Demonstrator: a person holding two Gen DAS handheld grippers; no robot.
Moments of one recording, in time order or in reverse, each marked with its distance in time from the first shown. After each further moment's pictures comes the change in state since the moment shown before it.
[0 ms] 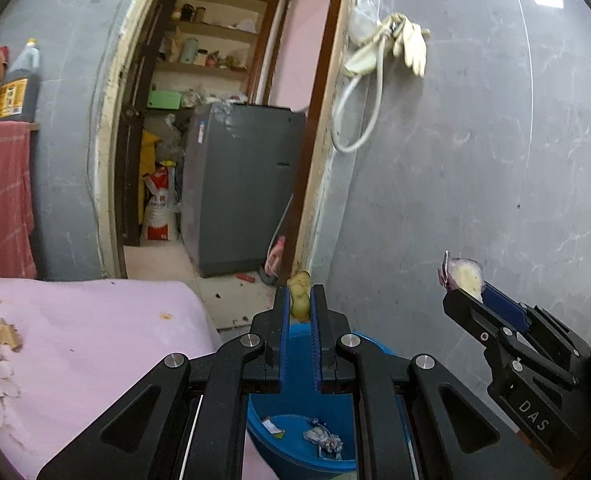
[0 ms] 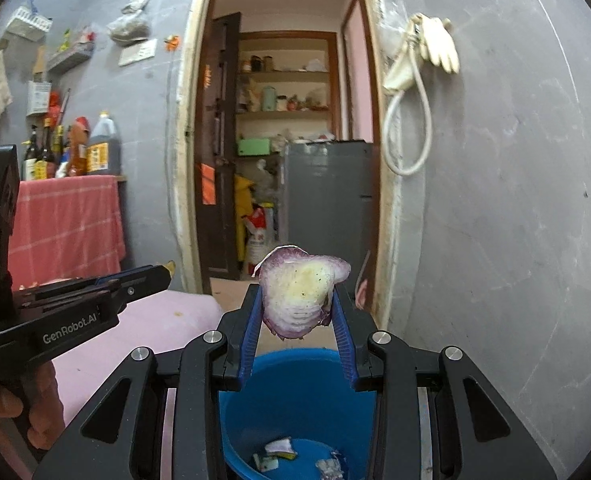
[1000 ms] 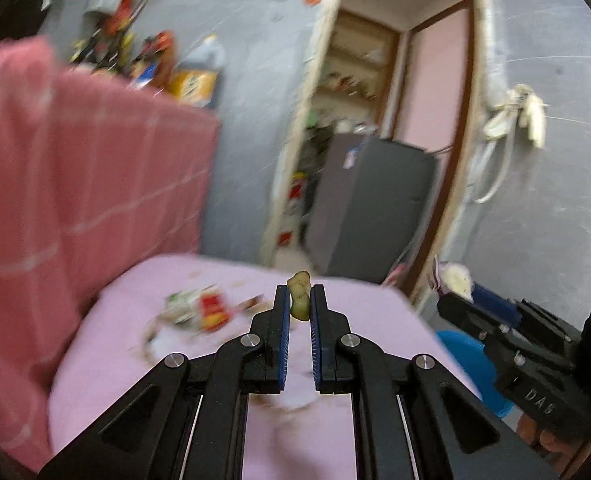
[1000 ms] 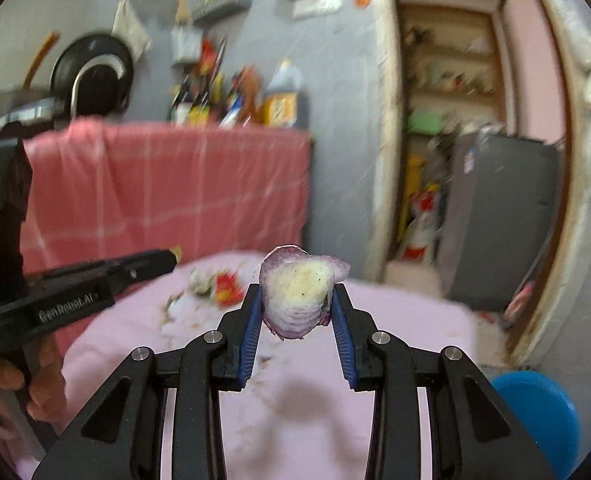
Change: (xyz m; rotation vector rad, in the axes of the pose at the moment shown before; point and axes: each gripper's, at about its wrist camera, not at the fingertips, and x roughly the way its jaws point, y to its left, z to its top) left arm -0.201 0.180 -0.019 -0.181 -0.103 0.332; right arm 0.010 0.224 0.028 -0.160 0.065 0.495
